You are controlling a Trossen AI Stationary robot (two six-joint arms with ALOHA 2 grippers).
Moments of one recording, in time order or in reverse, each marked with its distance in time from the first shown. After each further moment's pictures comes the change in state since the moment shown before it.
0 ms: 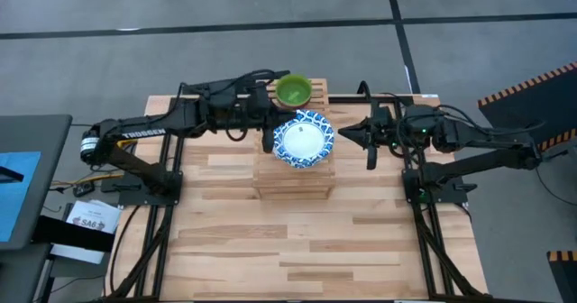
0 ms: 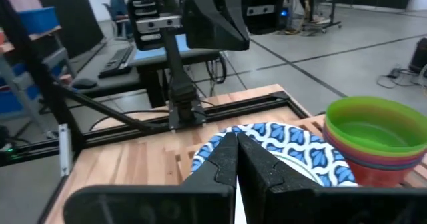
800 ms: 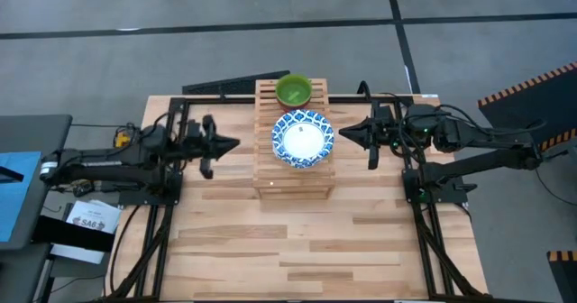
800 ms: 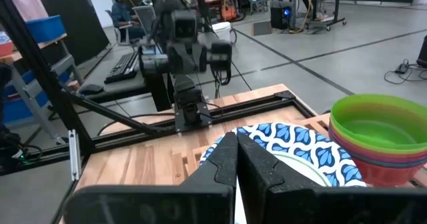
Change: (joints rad) left arm -0.060 -0.720 -0.844 0.388 -0.003 -0.180; right arm -0.001 -0.009 0.000 0.003 -0.017 0.036
